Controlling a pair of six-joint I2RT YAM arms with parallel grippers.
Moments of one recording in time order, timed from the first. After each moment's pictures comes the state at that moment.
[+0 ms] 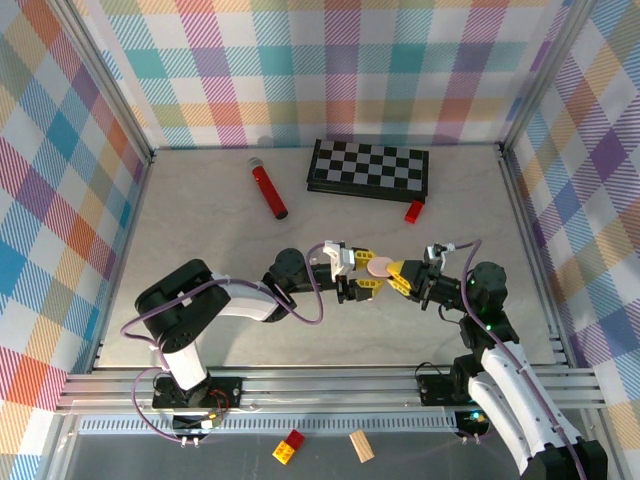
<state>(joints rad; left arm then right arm) -0.87 1.74 0.68 1.23 0.64 -0.09 0.18 0.59 0.27 0.26 -0.97 1.59</state>
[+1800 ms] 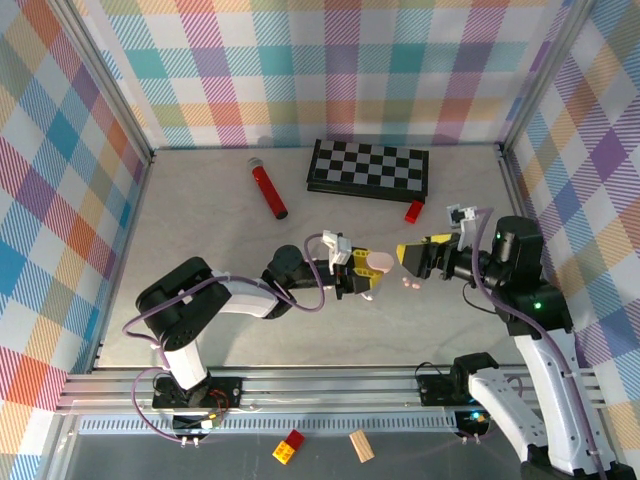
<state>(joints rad) -0.85 1.75 0.70 1.25 0.66 -0.31 0.18 0.71 0.99 -0.73 -0.69 0.26</state>
